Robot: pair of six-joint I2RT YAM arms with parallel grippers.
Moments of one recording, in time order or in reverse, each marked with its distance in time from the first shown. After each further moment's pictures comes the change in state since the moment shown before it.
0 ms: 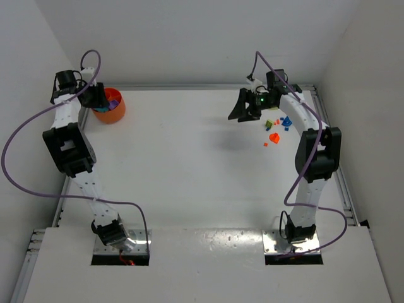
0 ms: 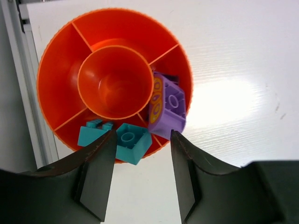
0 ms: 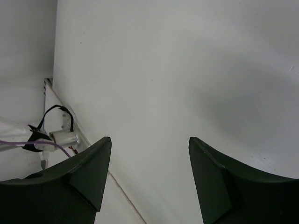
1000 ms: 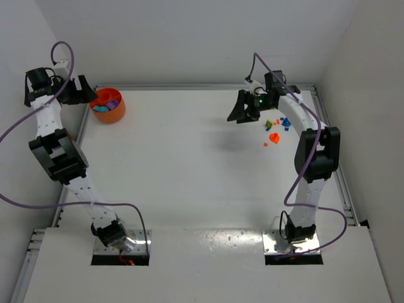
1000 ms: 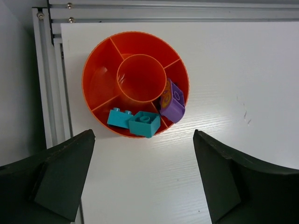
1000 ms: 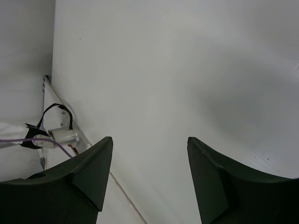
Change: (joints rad) left arm 0.130 -0.111 0.008 -0.021 0.191 -0.087; right arm 0.011 0.000 -0.016 0.006 0.000 -0.004
